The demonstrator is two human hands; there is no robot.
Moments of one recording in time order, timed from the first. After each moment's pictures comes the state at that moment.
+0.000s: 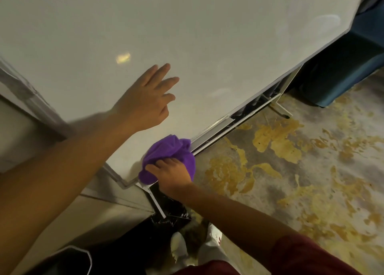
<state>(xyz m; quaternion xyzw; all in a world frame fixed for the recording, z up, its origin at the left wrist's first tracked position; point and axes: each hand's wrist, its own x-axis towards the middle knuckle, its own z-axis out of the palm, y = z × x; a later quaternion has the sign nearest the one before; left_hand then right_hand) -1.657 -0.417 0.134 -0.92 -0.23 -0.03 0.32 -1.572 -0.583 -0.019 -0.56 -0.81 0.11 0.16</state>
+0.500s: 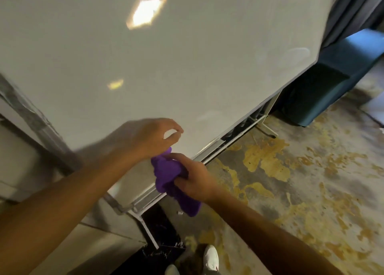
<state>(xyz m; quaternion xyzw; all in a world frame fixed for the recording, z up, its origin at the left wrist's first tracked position) -1.647 -0.464 0.162 -0.91 -0.36 -0.15 -0.14 -1.505 -0.600 0.103 -0.58 -0.67 0.34 0.32</state>
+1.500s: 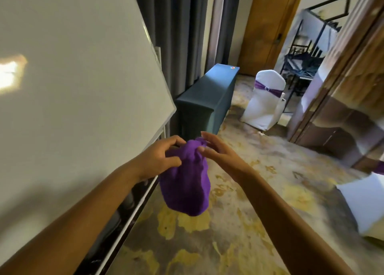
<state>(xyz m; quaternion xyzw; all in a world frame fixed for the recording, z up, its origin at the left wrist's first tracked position) -0.989 -0.453 0.238 -0.85 -0.08 -0.05 -0.52 -0.821 -0.632 0.214 -0.71 -0.39 0.26 0.52</state>
